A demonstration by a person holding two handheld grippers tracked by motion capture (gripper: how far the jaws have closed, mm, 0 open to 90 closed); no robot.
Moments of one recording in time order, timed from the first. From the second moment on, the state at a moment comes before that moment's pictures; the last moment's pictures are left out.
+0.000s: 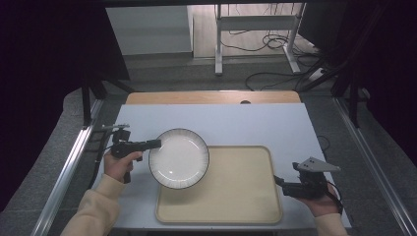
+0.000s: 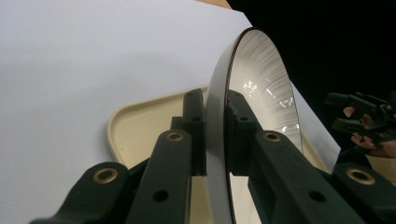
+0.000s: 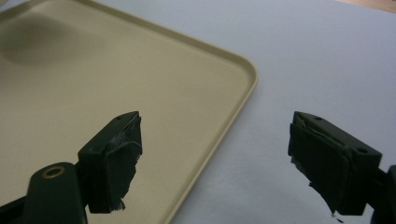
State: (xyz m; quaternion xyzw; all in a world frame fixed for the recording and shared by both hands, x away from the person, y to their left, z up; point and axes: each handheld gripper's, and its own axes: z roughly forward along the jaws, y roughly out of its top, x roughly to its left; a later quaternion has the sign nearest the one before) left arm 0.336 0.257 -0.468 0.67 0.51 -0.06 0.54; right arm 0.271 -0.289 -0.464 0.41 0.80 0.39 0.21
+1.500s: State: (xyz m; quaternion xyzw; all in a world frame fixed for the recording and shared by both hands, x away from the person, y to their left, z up) left arm 0.338 0.178 -0.475 0.71 0.45 -0.11 0.53; right arm 0.272 -0.289 -0.465 0.41 0.80 0.38 0.21
